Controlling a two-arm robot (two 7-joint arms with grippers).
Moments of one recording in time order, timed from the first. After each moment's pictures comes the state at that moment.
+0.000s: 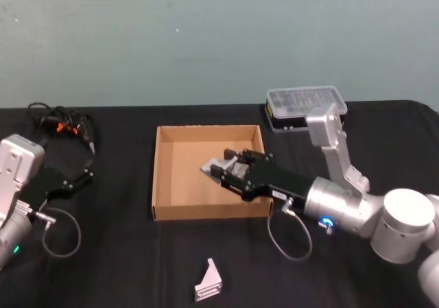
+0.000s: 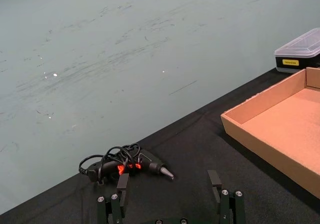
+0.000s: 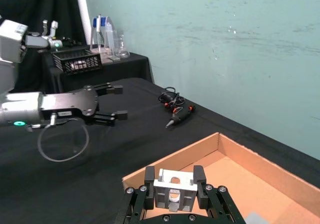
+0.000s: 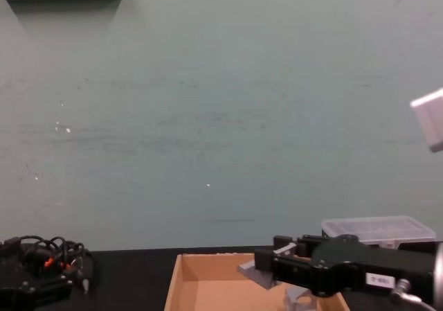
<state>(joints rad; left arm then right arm) -0.20 0.60 0.45 -1.41 -0.25 -0.12 0.03 0.40 0.41 -0.52 -1.28 0.48 -0.06 0.64</state>
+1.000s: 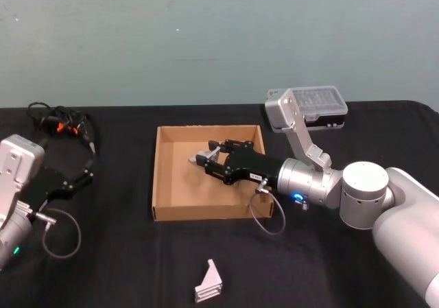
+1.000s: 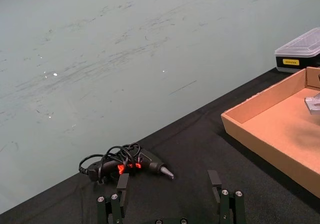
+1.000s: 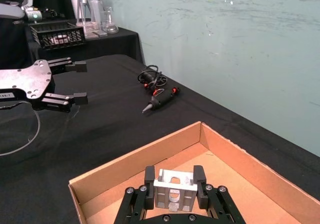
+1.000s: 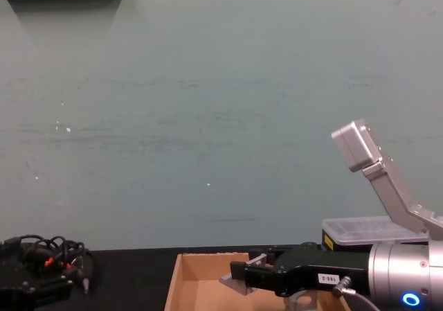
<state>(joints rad) -0.20 0.60 0.45 -1.41 -0.25 -0.12 0.03 0.66 0.22 -0.57 -0.82 0.37 -0.12 0.70</state>
